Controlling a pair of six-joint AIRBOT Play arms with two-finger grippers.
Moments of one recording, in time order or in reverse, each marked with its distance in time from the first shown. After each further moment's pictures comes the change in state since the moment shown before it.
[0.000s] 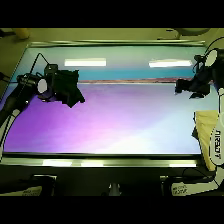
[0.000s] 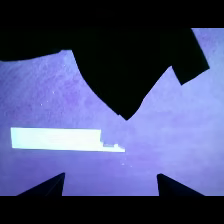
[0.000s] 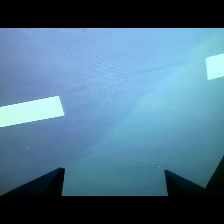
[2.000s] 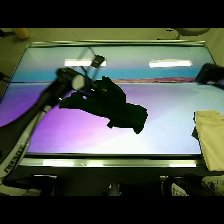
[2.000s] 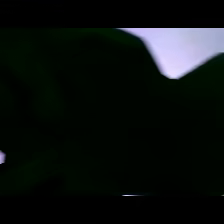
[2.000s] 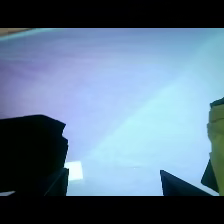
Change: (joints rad) left arm -0.264 -0.206 0.343 -0.152 0.009 0.139; right arm 0.000 0.390 -0.052 0.070 0.006 -0.018
